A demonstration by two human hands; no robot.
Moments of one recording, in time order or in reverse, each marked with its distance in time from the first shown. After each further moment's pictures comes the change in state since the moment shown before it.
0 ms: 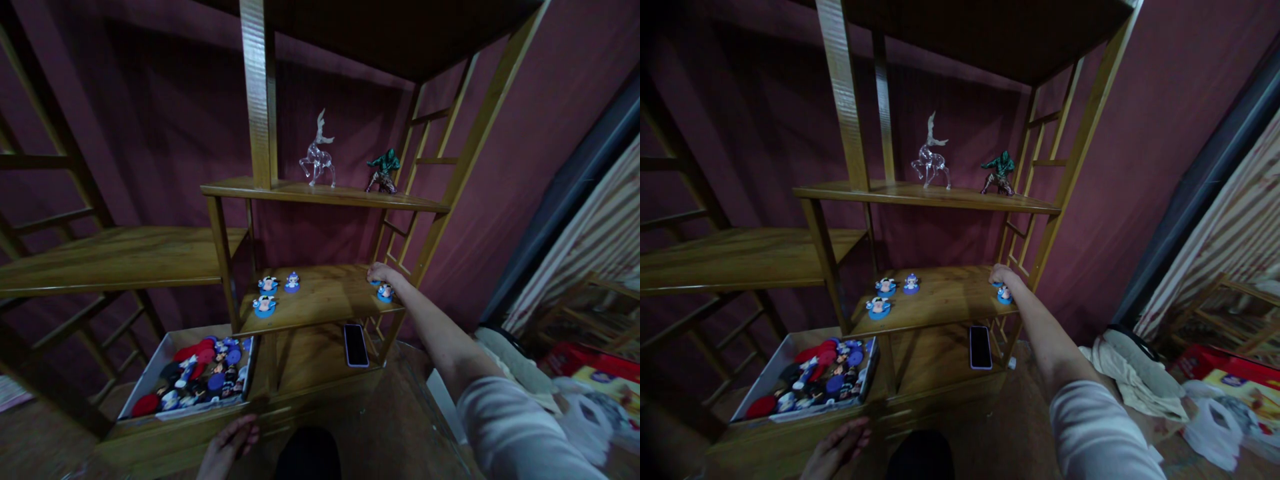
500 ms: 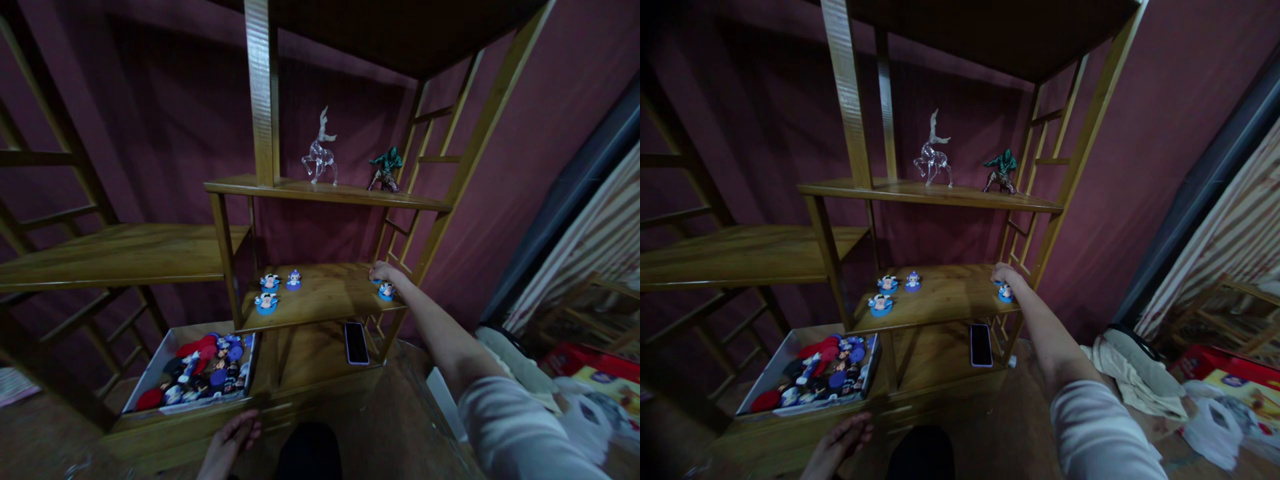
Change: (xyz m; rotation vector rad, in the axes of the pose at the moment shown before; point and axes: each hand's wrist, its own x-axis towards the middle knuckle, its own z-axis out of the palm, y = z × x) left_hand -0.002 0.000 0.001 0.017 0.011 0.011; right_hand -0.002 0.003 0.000 -0.020 -0.028 0.016
